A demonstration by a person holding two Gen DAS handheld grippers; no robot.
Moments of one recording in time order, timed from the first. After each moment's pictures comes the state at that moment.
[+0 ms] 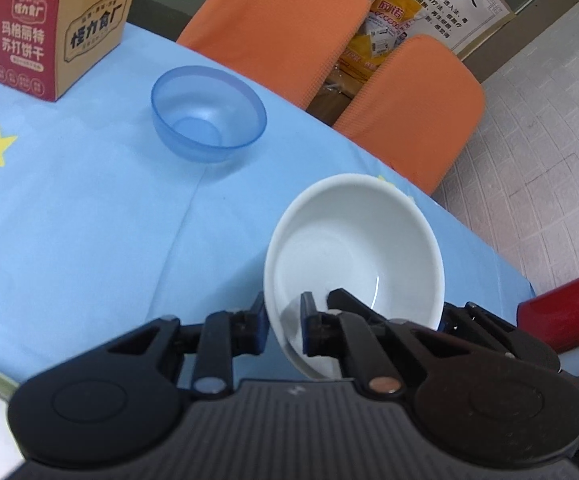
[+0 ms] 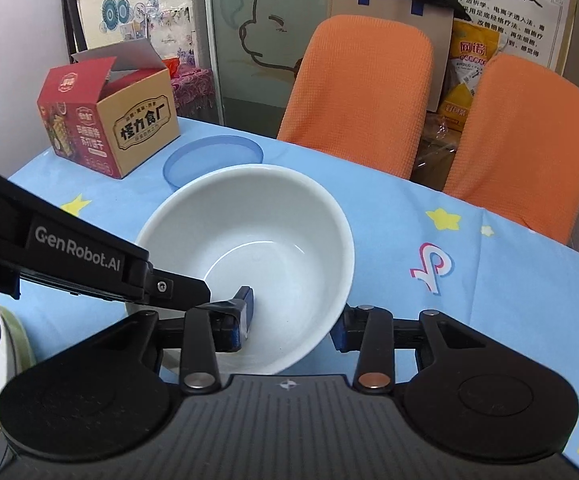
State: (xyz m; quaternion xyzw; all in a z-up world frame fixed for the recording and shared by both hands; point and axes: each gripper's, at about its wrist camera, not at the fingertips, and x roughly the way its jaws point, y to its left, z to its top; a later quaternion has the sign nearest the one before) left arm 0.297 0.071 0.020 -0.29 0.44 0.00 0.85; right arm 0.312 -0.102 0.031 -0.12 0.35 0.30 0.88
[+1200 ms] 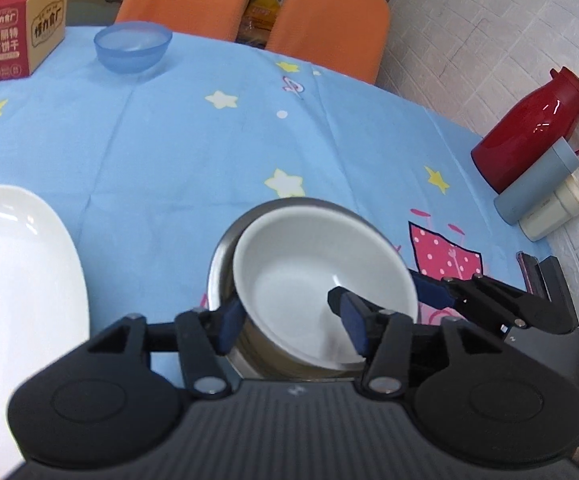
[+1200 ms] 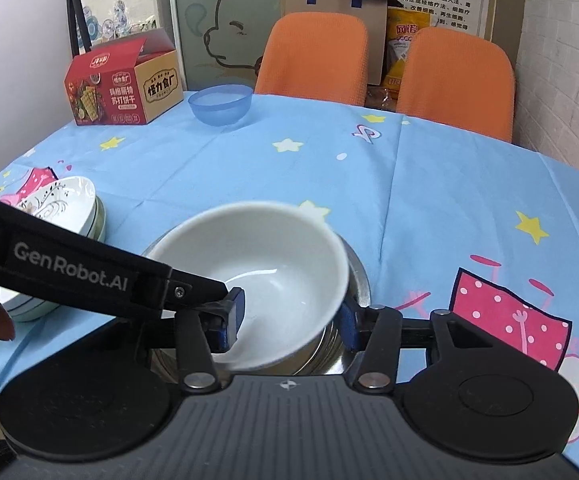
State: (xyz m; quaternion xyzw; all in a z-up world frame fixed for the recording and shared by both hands) left arm 0.170 -0.019 0.016 -0.16 0.46 -0.09 0.87; right arm 0.164 -0.185 0.006 -0.05 0.35 0.24 0.90
